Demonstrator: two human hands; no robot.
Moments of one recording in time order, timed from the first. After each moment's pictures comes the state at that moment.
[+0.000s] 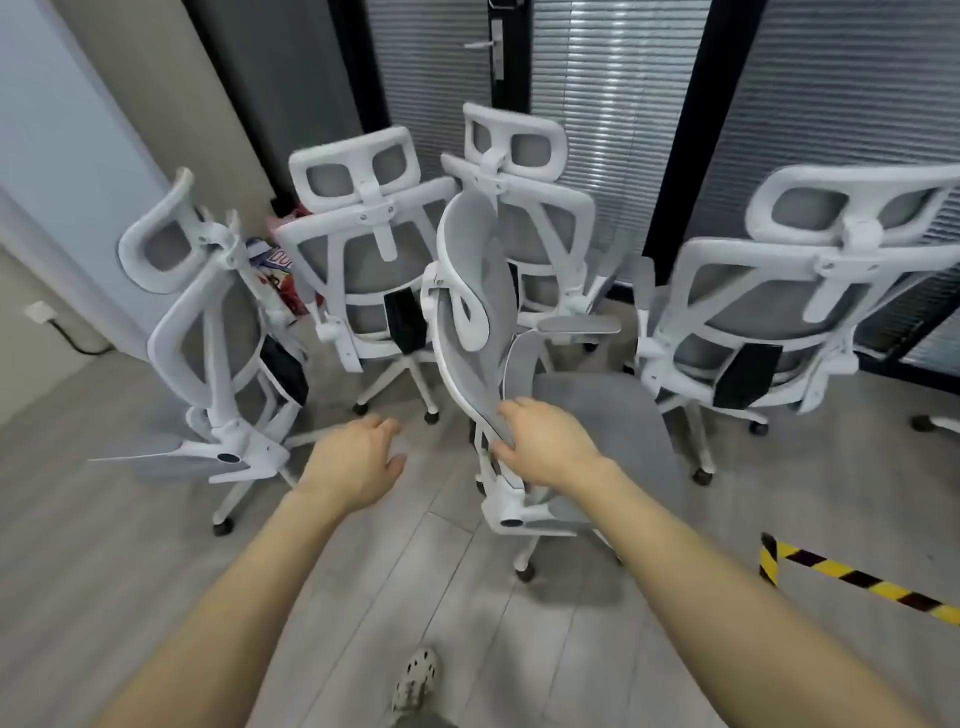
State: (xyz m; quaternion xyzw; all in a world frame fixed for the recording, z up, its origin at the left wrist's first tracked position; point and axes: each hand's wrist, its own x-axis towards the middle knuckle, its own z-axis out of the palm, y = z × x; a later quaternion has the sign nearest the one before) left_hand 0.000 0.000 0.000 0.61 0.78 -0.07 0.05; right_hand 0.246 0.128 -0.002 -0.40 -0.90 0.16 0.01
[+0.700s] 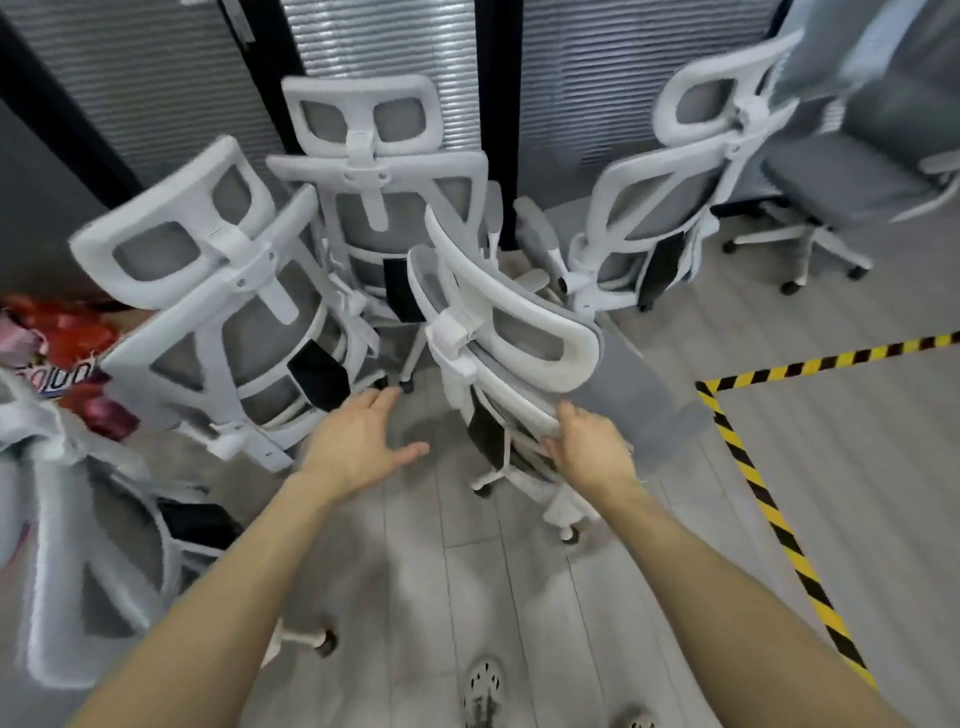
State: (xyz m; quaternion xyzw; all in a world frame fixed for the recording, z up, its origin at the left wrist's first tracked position) left_hand -0.249 0.230 -0.027 0.80 0.58 -0.05 0.13; right_hand 0.061 0.158 -0.087 -0.75 -0.64 0.14 0.07
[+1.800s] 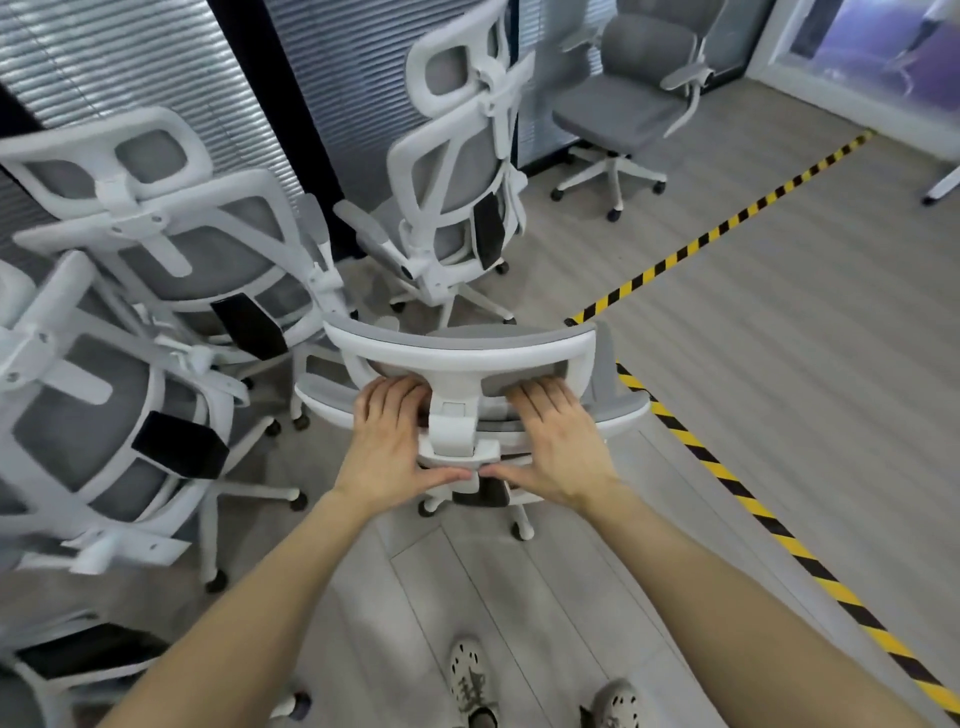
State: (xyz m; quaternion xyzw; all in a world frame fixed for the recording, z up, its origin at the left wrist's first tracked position) left_hand -0.065 0.147 -0.075 0.95 0.28 0.13 0.03; right_hand 0.159 -0.013 -0.082 -0.75 -0.63 -0.05 0.18
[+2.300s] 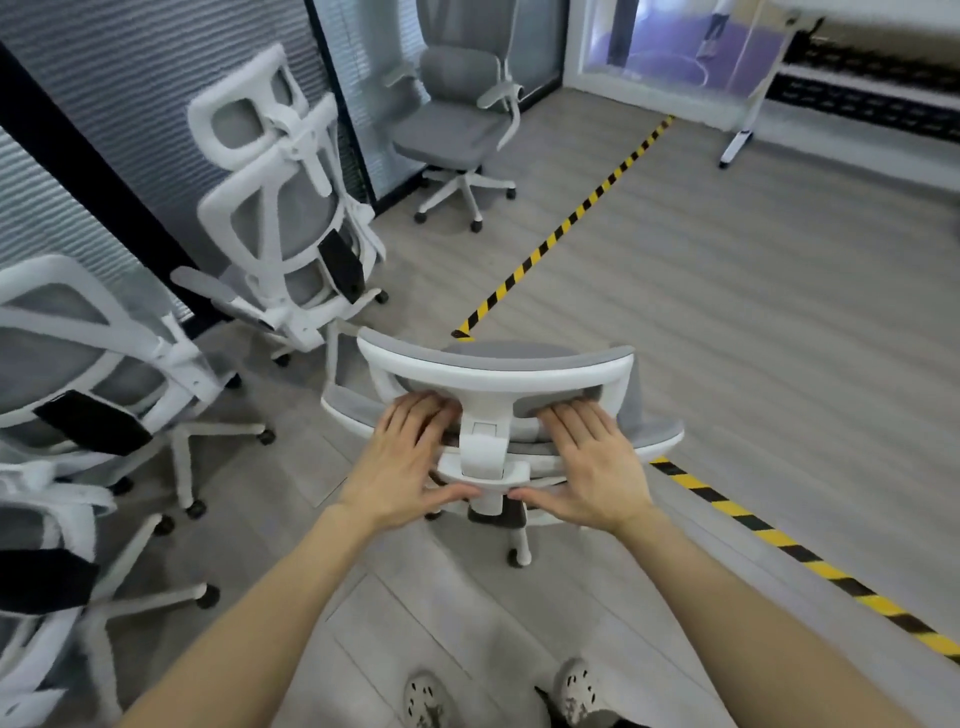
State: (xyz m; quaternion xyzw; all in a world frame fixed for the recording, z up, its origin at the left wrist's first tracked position) left_hand 0.094 0.024 -0.070 0.99 0.05 0.10 0.05; right_hand 0.268 -0.226 -0.088 -0.83 -0.52 -0.15 0.18
